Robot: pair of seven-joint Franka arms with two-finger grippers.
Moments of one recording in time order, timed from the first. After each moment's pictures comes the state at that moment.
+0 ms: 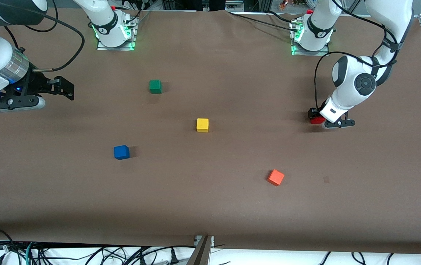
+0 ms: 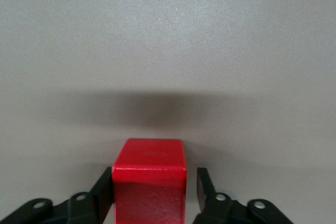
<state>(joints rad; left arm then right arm) 0.02 0.23 -0.07 -2.47 -0.02 2.61 -0.14 0.00 0.06 0.15 -1.63 -0.04 1.64 0.04</state>
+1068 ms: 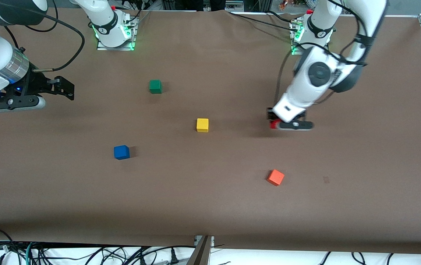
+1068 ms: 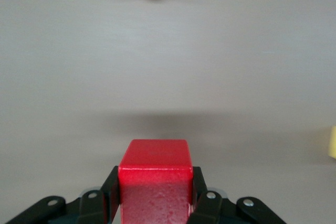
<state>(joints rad) -0.21 0.26 -0.28 -2.05 -0.02 2.32 -0.52 0.00 0.06 0.15 -1.63 -0.04 1.64 0.04</state>
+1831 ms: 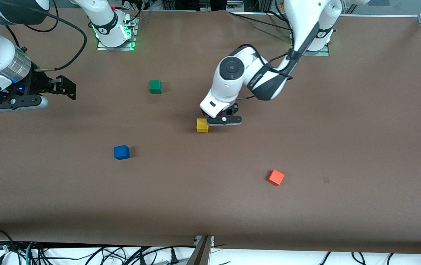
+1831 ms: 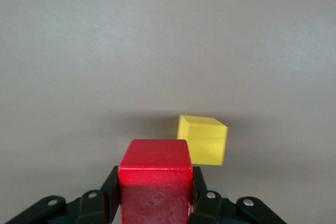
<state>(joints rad) -0.54 0.60 -0.27 -1.60 0.06 2.25 -0.90 0.01 0.06 0.16 -1.62 -0.04 1.64 0.04</state>
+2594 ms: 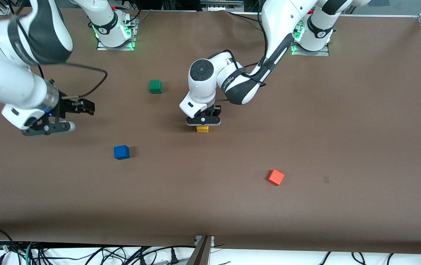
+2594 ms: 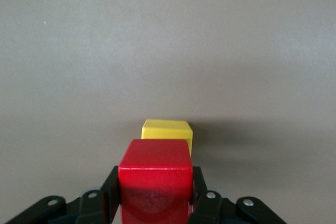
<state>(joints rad) -0.64 0.78 -0.25 -1.37 0.19 2.17 -0.97 0.03 0.24 0.15 -1.63 -0.05 1.70 0.05</state>
